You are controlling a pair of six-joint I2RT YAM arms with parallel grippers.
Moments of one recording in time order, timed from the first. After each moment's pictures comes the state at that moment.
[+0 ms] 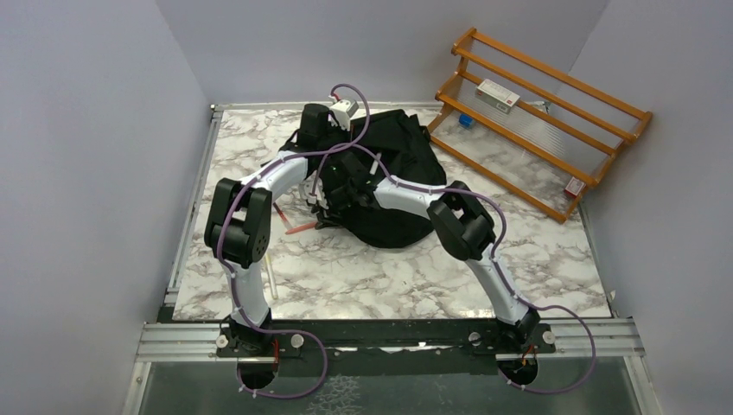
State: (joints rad) left arm -0.33 1.92 1.40 0.02 0.46 -0.12; right arm 0.83 2.36 1.77 -0.17 -0.78 -0.83
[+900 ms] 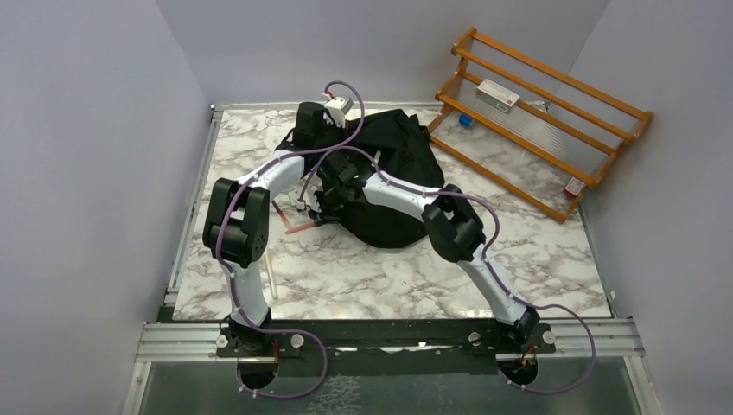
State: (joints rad) left arm -0.30 1.92 1.40 0.04 0.46 -0.13; right arm 0.87 2.45 2.00 -0.52 -0.63 -0.94
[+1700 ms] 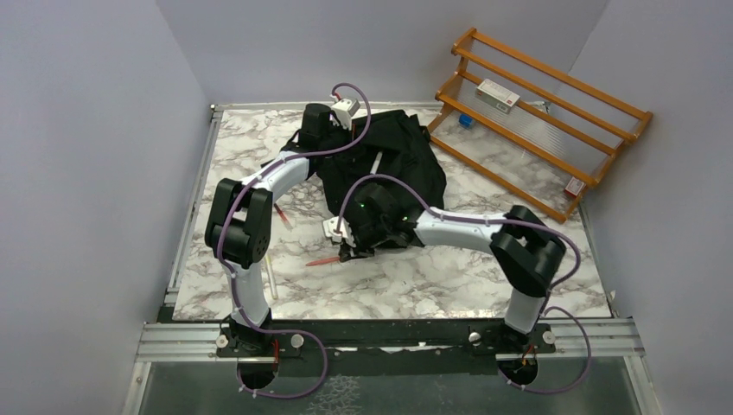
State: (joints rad) left arm -0.33 1.92 1.40 0.04 0.46 -0.13; right arm 0.95 1.86 1.17 -0.13 -0.66 -0.71
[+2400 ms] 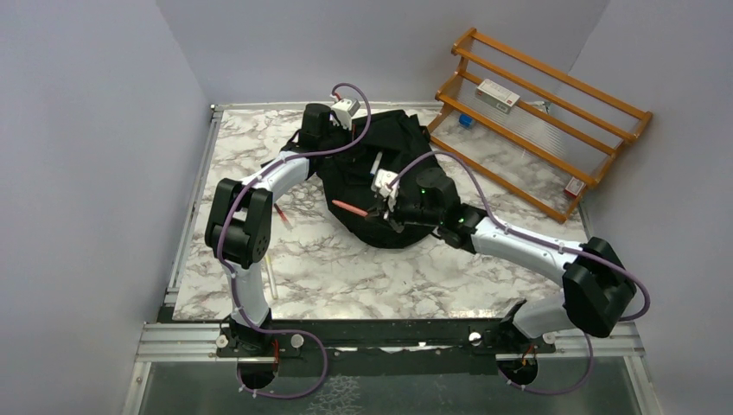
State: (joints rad) left arm -0.33 1.92 1.40 0.04 0.47 -0.13; right arm 0.80 1.41 0.87 0.19 -0.46 -0.33
